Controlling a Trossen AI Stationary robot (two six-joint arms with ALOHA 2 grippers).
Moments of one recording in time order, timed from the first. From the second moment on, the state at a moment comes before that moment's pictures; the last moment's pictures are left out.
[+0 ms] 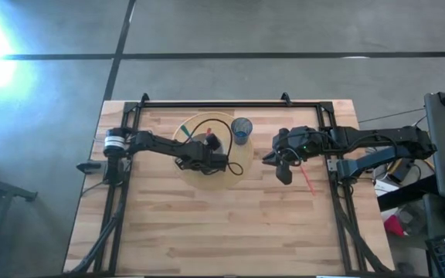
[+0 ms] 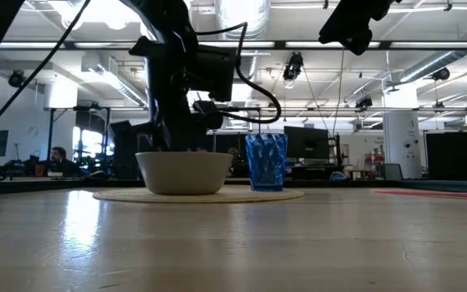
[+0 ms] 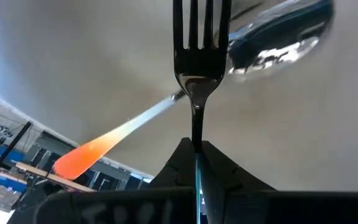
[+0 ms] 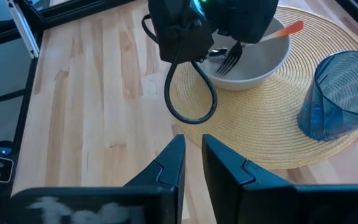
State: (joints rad) left arm 0.04 1.91 1.30 -0.99 -0.74 0.94; right arm 0.02 1.12 1.02 -0.59 0.00 0.32
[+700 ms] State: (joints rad) left arm 0.04 1.91 1.31 -0.97 -0.66 0.93; right arm 0.02 1.12 1.02 -0.59 0.00 0.33
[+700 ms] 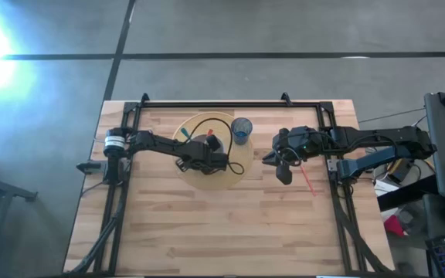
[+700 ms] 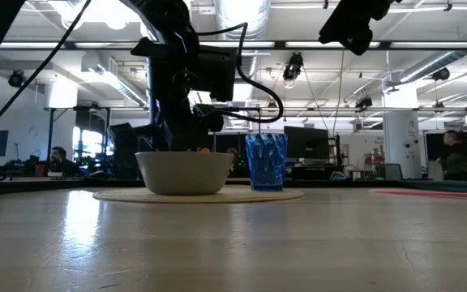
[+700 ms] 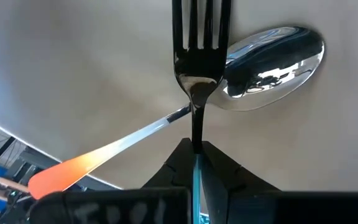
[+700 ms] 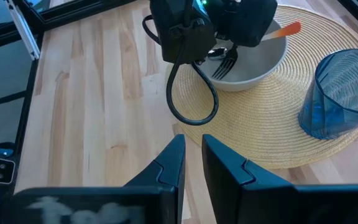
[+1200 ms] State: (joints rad) left arm 0.05 1.91 1.31 -0.97 -0.59 0.94; right arm 0.02 1.11 1.02 -0.59 0.00 0.33
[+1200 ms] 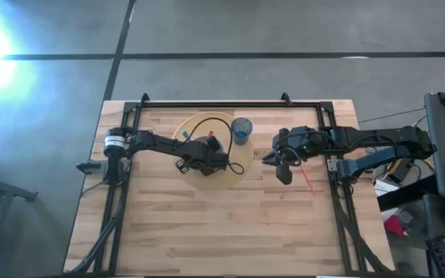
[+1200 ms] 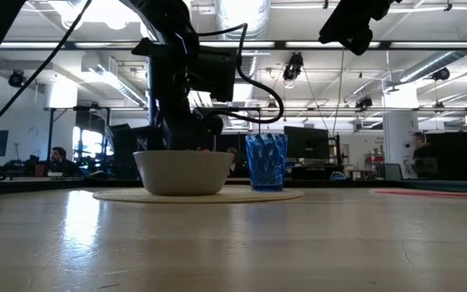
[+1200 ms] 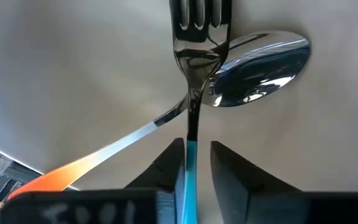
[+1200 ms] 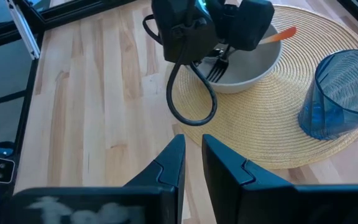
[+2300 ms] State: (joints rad) left arm 0.07 1.90 1.48 -1.16 -0.58 0.73; right arm 0.02 1.11 1.02 -0.60 -0.01 0.34
